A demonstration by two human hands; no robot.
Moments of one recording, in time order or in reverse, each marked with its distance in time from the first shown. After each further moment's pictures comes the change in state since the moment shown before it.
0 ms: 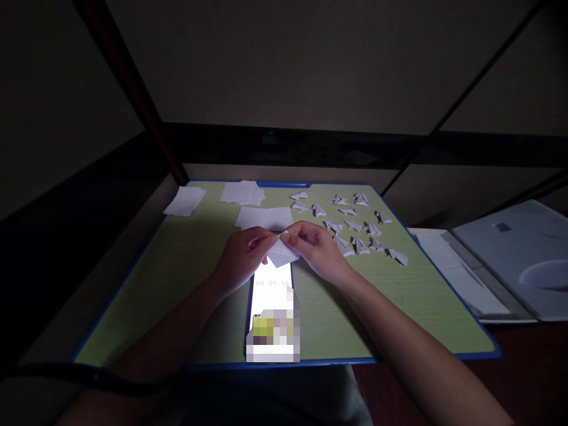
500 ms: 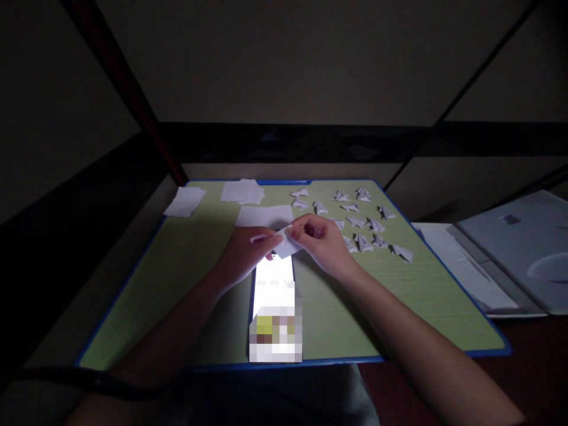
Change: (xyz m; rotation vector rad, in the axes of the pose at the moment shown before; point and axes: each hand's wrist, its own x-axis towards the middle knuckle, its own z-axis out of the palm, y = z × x) left_hand 0.008 0.003 -0.007 -0.041 -0.181 -0.172; right_hand 0.006 0.000 -0.004 -0.033 0.137 -0.077
